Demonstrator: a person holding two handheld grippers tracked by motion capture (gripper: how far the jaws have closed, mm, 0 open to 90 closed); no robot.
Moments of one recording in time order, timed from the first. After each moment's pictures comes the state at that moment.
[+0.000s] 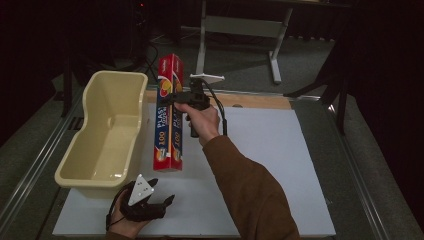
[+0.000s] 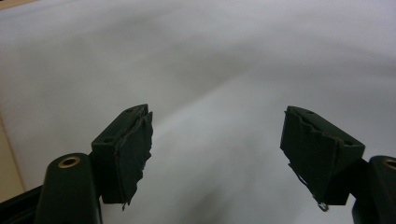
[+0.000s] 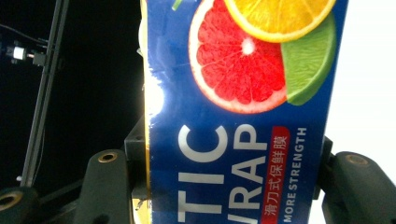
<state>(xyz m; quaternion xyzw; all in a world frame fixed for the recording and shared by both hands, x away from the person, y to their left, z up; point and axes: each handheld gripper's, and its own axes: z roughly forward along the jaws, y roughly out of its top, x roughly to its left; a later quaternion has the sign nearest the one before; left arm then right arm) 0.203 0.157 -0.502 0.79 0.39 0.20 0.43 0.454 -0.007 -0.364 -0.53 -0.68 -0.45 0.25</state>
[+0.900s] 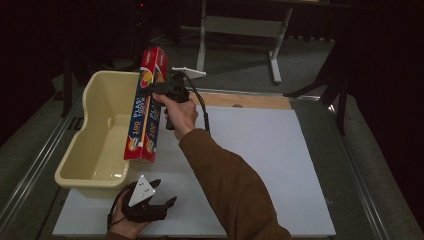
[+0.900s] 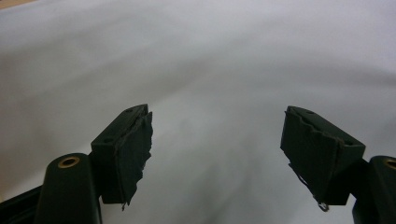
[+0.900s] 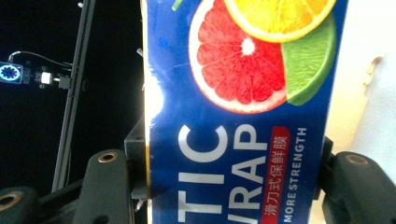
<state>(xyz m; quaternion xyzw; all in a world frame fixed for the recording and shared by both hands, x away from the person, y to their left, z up) 0.202 0.155 -0.501 0.80 0.37 0.19 0.44 0.462 0.045 -0.355 -0.55 -0.64 -0.46 0.28</state>
